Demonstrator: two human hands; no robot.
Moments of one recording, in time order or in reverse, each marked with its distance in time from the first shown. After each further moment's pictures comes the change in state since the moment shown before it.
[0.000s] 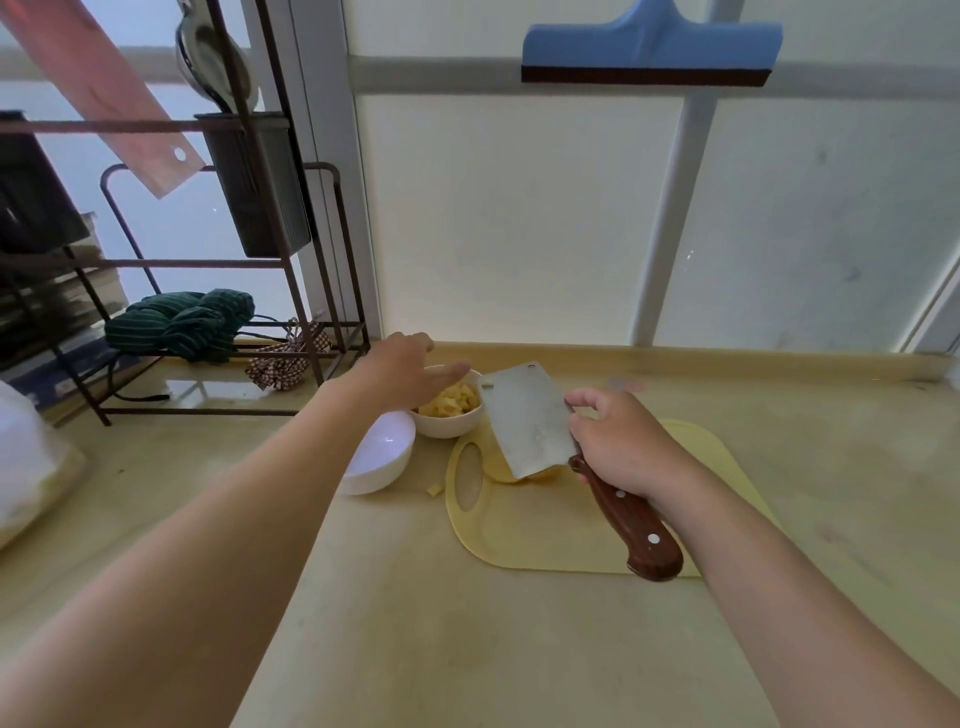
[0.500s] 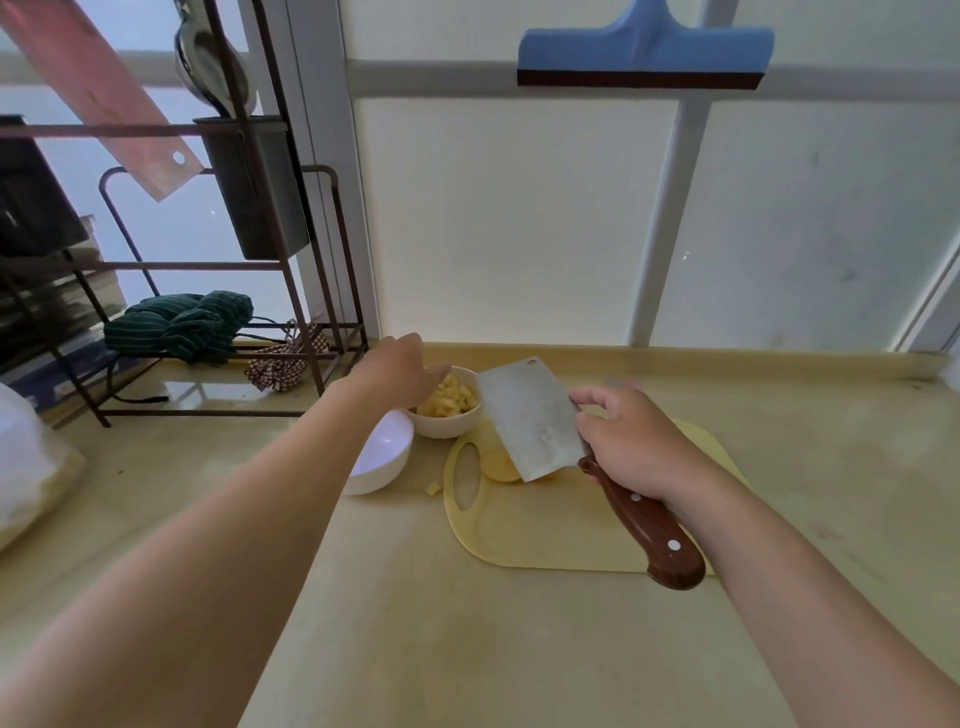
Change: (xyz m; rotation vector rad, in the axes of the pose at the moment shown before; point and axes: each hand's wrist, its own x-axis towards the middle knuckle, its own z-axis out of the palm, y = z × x) left_hand 0.002 0.001 0.001 -0.018 0.006 -0.081; right_hand -0.005 0.004 -0.010 -0.052 0.000 -0.036
